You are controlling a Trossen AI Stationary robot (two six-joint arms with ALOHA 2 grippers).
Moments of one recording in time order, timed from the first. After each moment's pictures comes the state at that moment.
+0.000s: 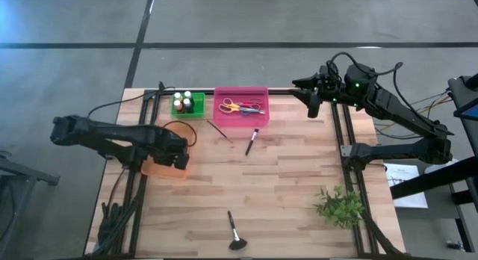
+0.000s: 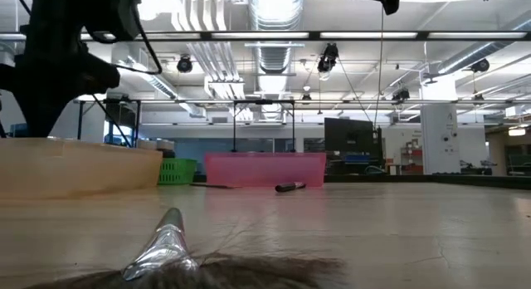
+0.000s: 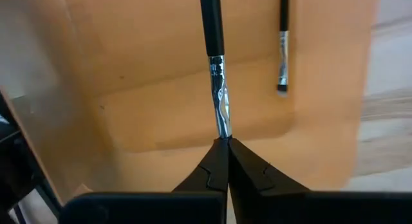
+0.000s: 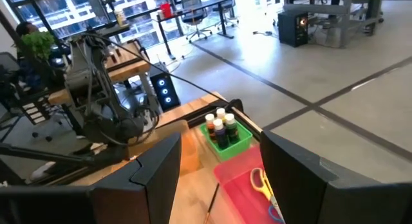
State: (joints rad) left arm -0.01 1.13 0.75 -1.20 0.06 -1.33; right arm -0.45 0.97 1.16 -0.36 -0.13 0.26
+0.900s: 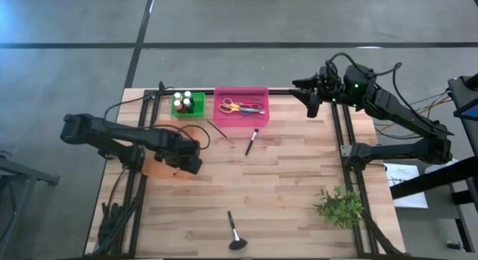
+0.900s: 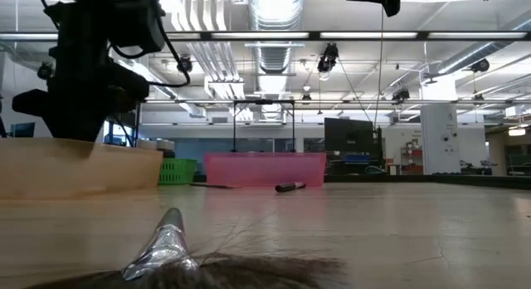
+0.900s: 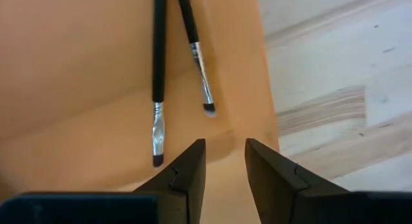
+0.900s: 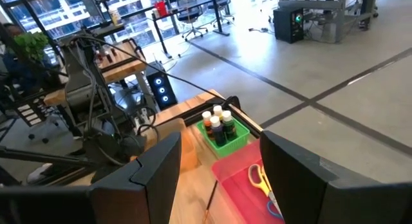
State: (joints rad) left arm -0.01 1.29 0.73 -0.92 0.10 -1.23; right arm -0.45 0.96 1.15 -0.37 -0.11 0.27
